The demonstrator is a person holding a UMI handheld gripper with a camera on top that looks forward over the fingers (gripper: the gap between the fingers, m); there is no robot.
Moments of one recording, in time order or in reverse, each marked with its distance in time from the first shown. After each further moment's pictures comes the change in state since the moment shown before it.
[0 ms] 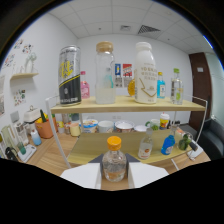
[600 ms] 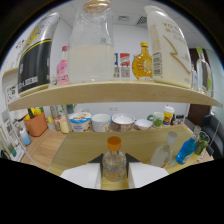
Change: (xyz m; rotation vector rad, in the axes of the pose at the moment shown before) arm 0.008 0.019 0.105 -0.096 0.037 0.008
